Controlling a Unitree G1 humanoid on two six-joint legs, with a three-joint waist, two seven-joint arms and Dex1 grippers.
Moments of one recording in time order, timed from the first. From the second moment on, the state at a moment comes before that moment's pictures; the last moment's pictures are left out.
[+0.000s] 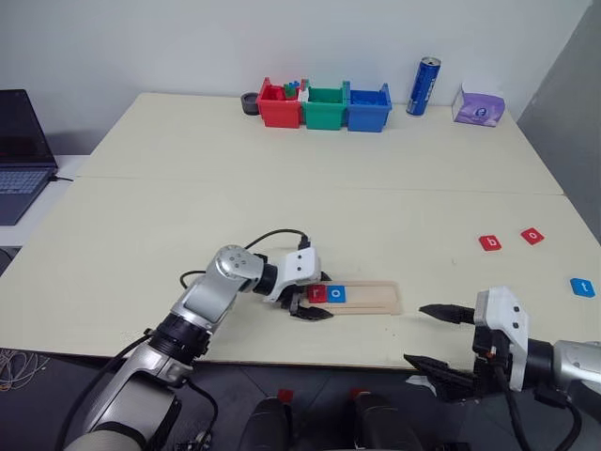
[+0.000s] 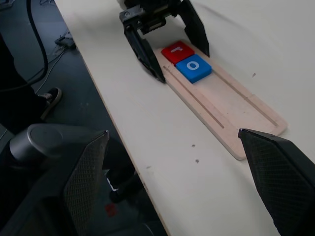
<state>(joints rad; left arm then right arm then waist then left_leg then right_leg) -0.58 0.49 -0.43 0.16 -0.04 0.25 -1.23 0.38 -0.88 -0.27 -0.80 0.65 0.61 0.83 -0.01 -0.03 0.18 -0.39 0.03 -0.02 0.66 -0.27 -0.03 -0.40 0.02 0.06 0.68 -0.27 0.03</state>
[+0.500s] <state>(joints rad) -0.60 0.40 -0.48 0.15 0.00 0.32 -1.21 0.41 -0.88 -0.29 -0.78 0.59 0.57 0.85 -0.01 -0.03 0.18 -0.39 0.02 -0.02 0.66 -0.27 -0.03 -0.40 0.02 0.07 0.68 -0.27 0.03</state>
